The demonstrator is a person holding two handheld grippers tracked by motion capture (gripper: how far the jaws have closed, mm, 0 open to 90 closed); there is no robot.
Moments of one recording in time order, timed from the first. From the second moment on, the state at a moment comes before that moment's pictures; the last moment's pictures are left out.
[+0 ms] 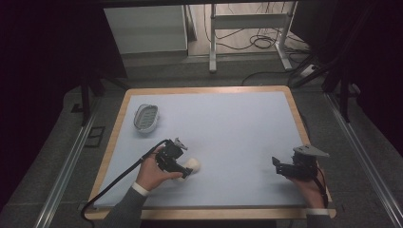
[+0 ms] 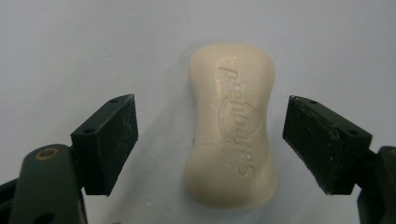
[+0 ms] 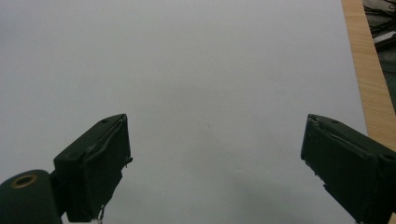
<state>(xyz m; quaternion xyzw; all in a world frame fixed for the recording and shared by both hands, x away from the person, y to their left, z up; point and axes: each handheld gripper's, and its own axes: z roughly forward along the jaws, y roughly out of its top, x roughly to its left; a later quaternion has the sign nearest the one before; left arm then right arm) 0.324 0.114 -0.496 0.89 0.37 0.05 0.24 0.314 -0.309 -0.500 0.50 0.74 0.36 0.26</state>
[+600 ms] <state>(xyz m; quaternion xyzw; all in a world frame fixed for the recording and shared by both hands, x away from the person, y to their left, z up) 0.323 0.098 -0.511 0.91 0.37 0.04 0.21 0.314 -0.312 -0.500 0.50 0.74 0.37 0.26</state>
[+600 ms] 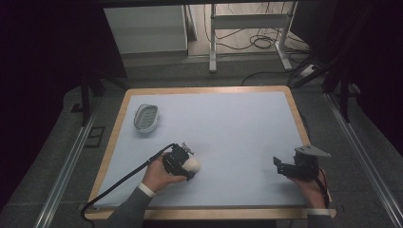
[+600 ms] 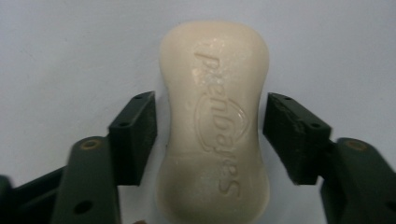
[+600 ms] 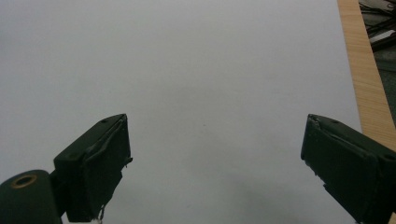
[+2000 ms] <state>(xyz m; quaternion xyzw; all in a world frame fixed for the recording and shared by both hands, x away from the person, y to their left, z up) 0.335 0.144 -0.464 0.89 0.38 0.06 0.24 0.314 -0.316 -0.500 0.51 0.73 0.36 0.27</state>
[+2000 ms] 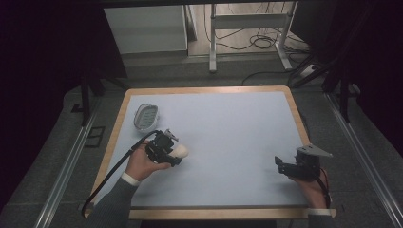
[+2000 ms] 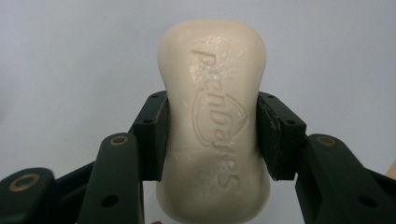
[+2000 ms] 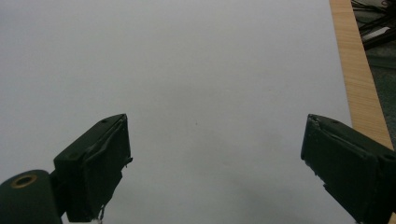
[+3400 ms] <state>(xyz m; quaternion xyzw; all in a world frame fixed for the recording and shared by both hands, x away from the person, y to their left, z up) 0.363 0.181 -0.444 0.88 0.42 0.07 0.24 0.315 -0.320 -0.502 0.52 0.73 0.36 0.26</state>
